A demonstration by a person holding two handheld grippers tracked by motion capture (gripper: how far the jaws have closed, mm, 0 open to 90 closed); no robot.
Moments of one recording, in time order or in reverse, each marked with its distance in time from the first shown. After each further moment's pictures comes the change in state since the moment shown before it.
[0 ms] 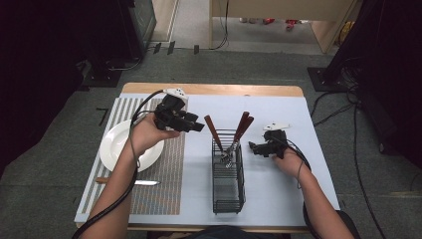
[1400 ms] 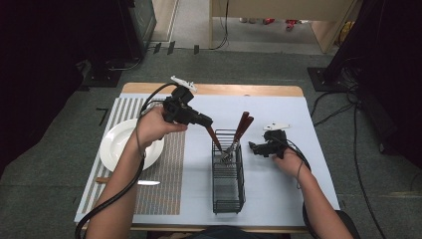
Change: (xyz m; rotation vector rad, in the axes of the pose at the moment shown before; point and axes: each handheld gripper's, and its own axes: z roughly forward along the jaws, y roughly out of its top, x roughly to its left) left arm -0.002 0.029 0.005 0.042 -0.215 -0.050; right arm 0.000 0.000 0.000 0.000 -0.001 0.000
